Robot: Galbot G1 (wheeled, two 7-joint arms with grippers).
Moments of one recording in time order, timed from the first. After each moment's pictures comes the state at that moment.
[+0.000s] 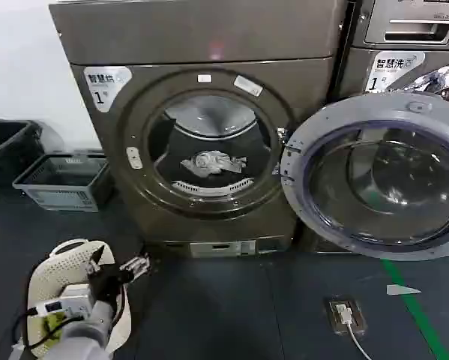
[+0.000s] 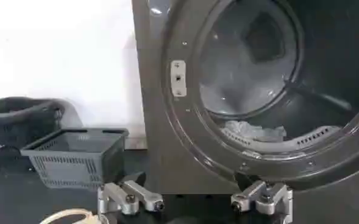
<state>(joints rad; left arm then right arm) 1.39 -1.53 -0.59 -2.37 0.03 0.74 0.01 -1.56 0.82 2.41 1.62 0.34 -0.39 -0.06</state>
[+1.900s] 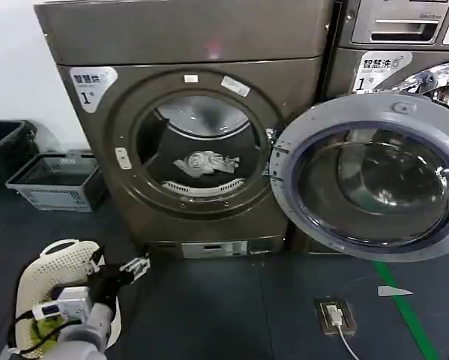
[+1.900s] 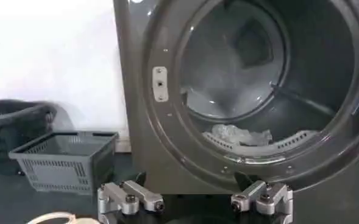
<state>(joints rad) 1.41 -1.54 -0.59 -2.40 0.03 0.74 0.02 -1.55 0.83 2.38 1.60 0.35 -0.32 -0.02</state>
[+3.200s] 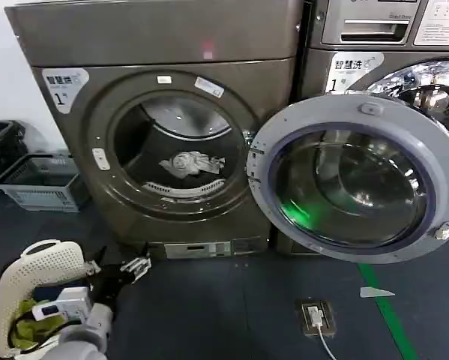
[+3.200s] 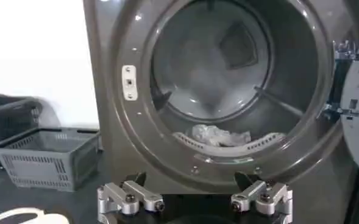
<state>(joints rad) 1.40 -1.55 -0.59 -2.39 0.01 0.74 0.02 -1.55 0.84 2.39 1.59 0.35 -0.31 -0.02</state>
